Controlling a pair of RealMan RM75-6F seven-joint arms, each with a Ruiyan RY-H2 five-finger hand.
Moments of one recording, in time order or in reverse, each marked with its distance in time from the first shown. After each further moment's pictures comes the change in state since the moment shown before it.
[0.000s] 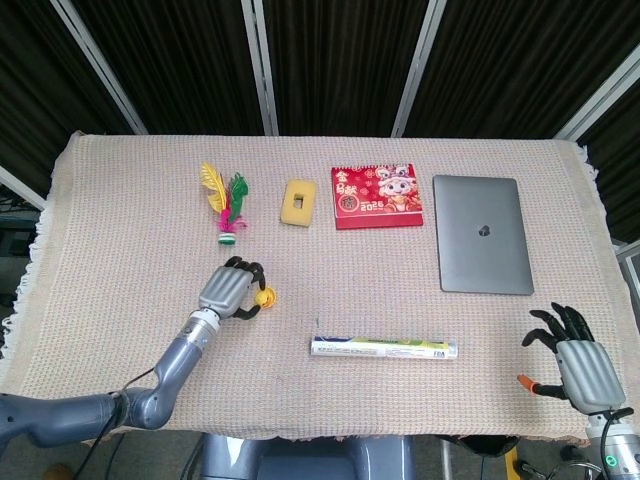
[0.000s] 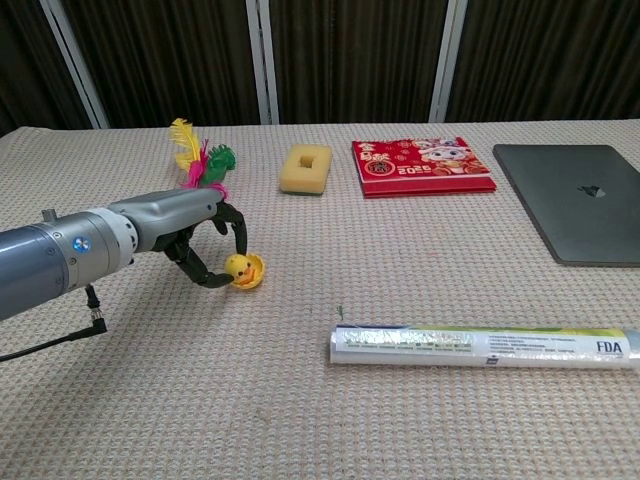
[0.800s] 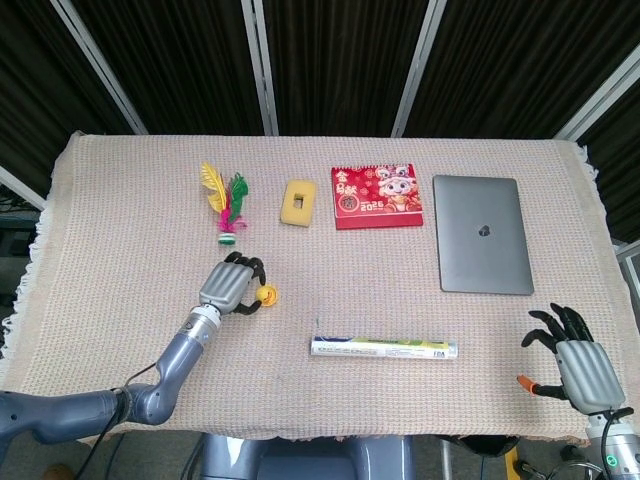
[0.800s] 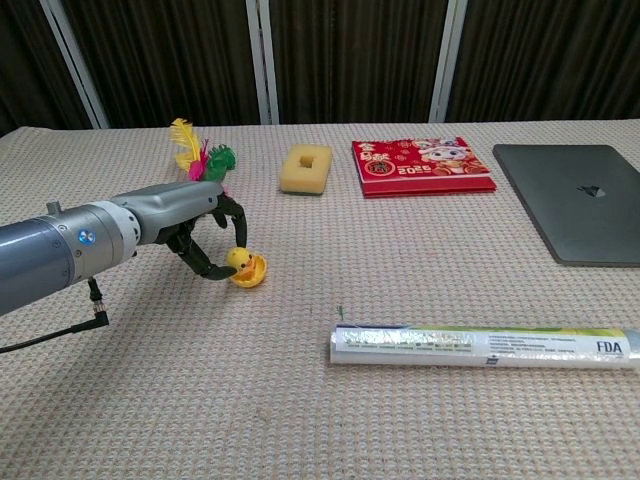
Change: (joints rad) left arm -0.012 -0.008 -0.008 0.024 -0.001 0.004 0.001; right arm 0.003 0.003 -0.003 0.002 -0.002 -0.003 0.014
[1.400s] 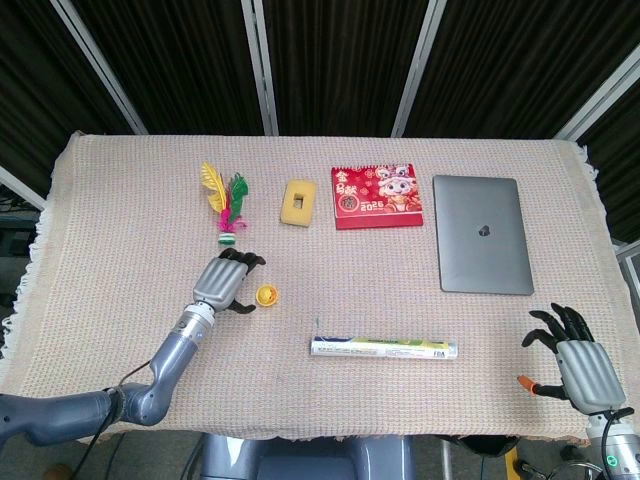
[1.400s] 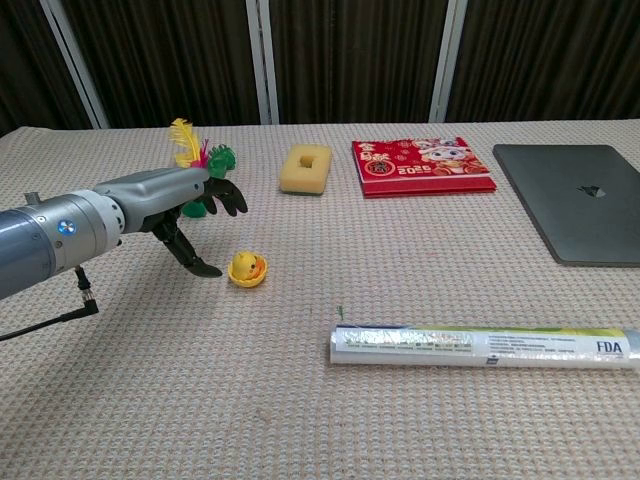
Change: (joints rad) left arm 0.023 0.034 0.003 -0.008 0.062 0.030 -0.047; right arm 0.000 0.000 -0.001 0.001 0.004 -0.002 0.002
